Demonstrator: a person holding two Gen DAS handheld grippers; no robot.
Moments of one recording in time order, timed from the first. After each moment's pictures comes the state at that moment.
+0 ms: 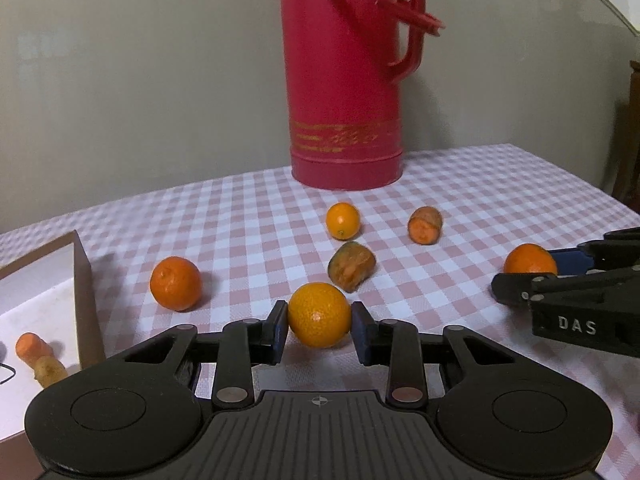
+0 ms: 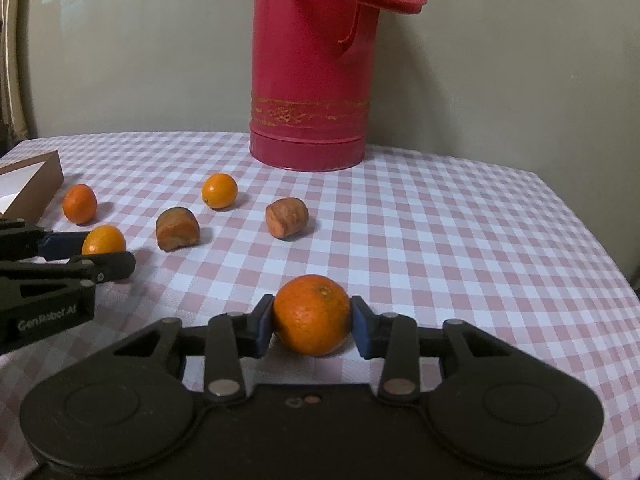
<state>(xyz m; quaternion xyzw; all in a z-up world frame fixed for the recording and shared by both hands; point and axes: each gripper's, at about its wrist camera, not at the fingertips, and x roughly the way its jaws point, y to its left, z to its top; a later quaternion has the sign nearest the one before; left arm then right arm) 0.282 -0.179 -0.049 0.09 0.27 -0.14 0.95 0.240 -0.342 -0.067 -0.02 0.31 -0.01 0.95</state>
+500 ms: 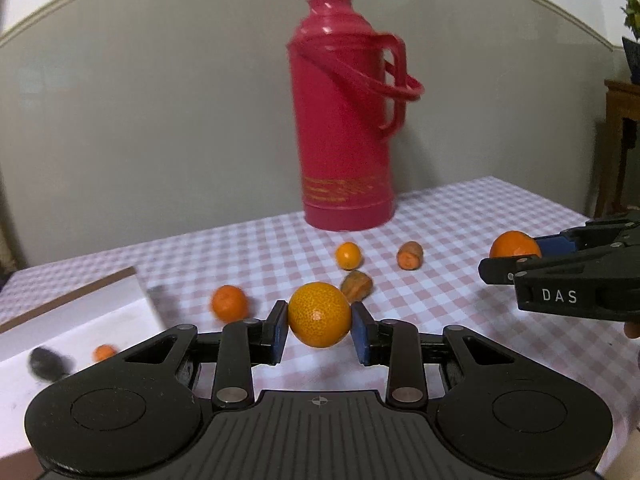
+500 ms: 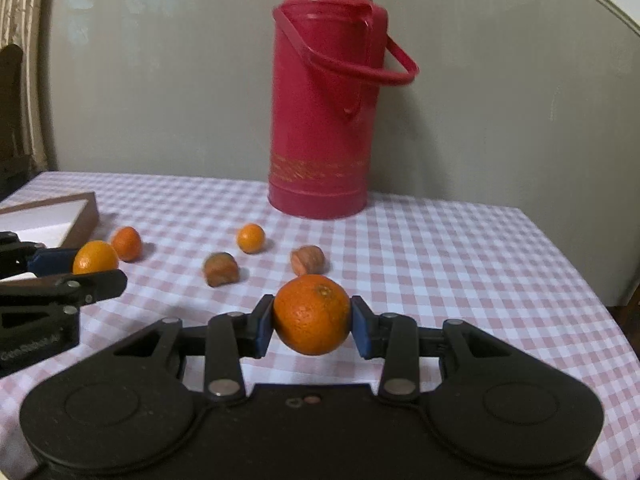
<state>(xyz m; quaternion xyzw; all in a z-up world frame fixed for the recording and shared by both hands) 0.206 -0.138 -0.004 0.10 0.21 -0.14 0.96 0.188 -0.321 -0.023 -0.01 0.26 0.00 0.97</state>
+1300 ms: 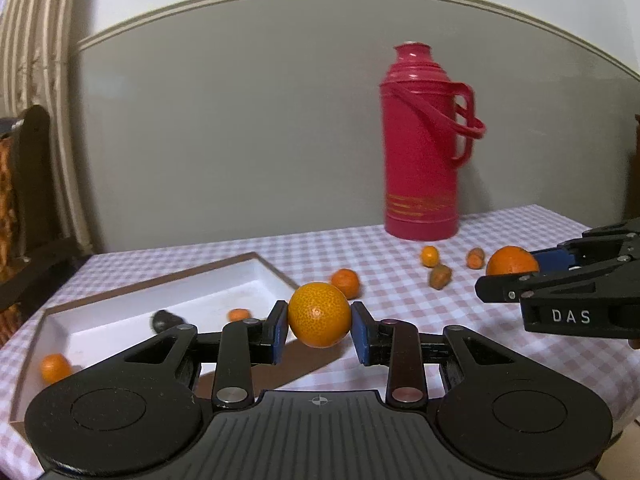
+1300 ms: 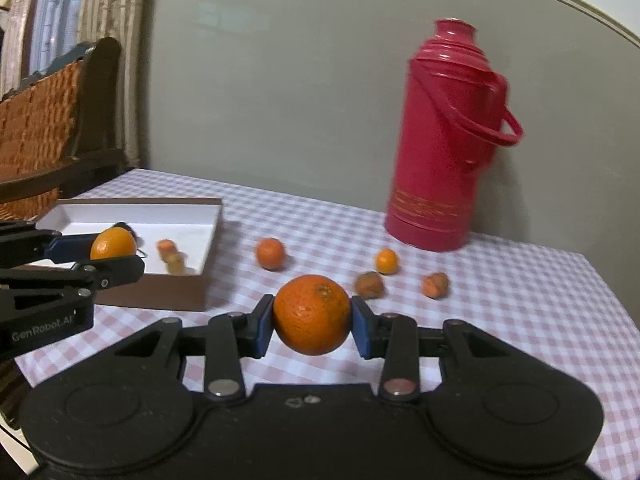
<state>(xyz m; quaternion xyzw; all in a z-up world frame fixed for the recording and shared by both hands) 0.146 -0.043 0.012 0.07 0.17 -0.06 0.98 0.141 -0.218 0.000 -0.05 0.22 0.10 0.97</state>
